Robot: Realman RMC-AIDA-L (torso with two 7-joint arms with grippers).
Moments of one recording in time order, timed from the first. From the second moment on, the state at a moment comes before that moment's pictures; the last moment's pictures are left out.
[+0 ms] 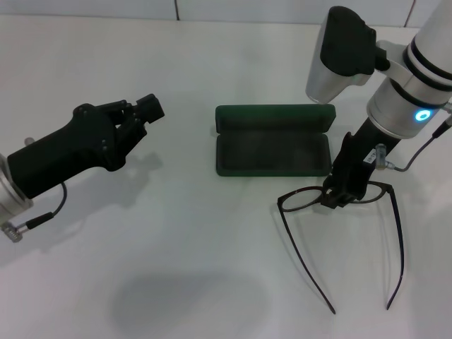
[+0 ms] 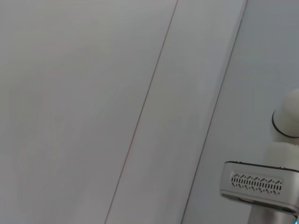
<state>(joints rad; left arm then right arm) -0.23 -2.09 0.92 0.63 1.36 1.64 -1.25 1.10 2.03 -1.52 -0.71 -2.39 -1.46 2.14</state>
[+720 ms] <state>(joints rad) -0.23 -2.08 0.92 0.62 1.35 1.64 -1.25 0.98 2.03 -1.62 -0.93 -2.38 -1.44 2.13</state>
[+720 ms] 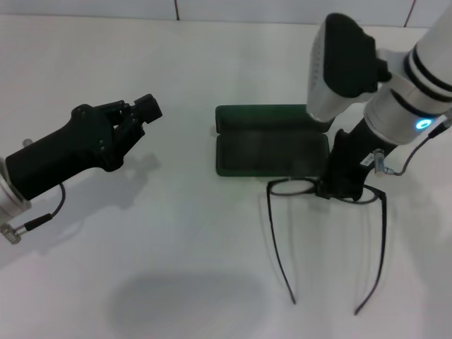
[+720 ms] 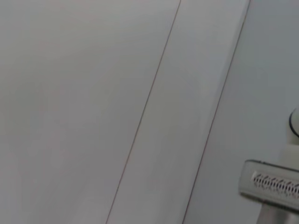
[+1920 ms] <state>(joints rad) -0.48 -2.10 1.11 0.45 1.28 1.92 -1.14 0.62 2.02 -1.36 -0.92 -1.53 -1.42 1.61</state>
